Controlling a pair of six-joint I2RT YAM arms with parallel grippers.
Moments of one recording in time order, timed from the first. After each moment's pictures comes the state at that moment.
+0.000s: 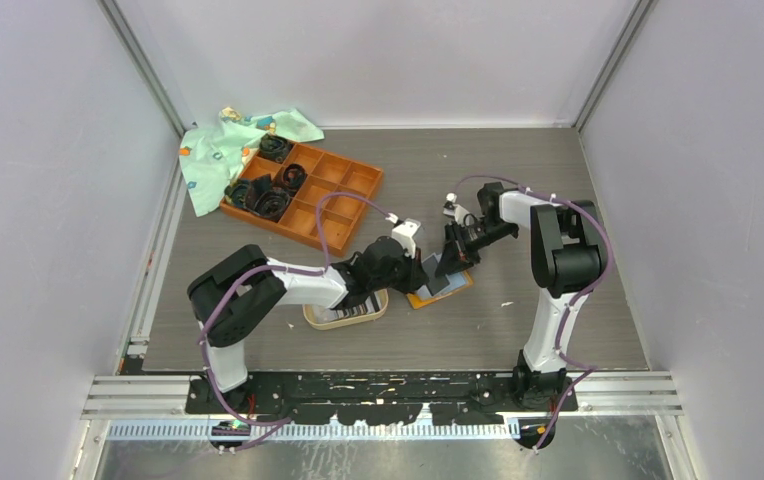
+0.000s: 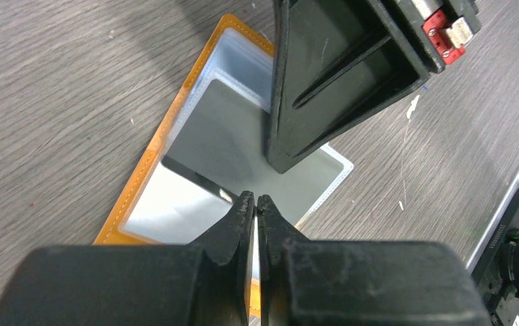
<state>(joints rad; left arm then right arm) -0.97 1.85 0.92 0.43 0.02 -0.52 0.12 1.97 1.18 -0.83 -0.91 -0.15</state>
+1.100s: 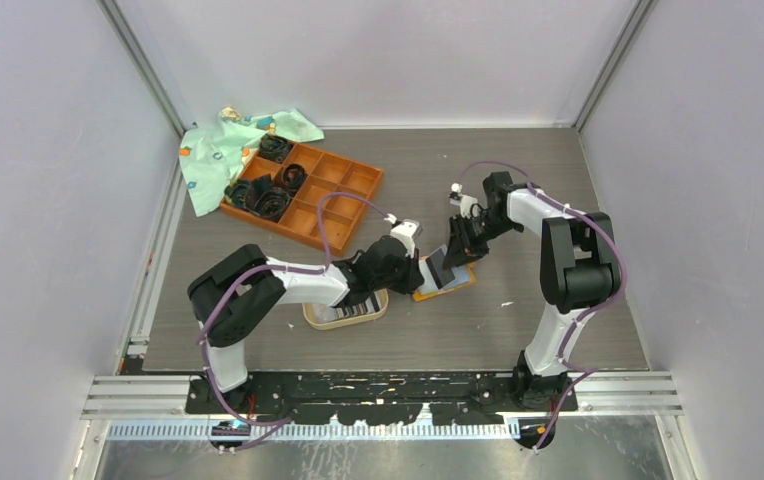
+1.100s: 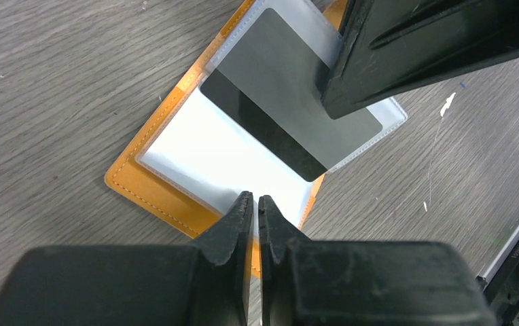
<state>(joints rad) -0.97 1.85 0.95 0.33 -0.03 -0.55 0.12 1.84 1.17 -0.79 -0.72 -0.14</state>
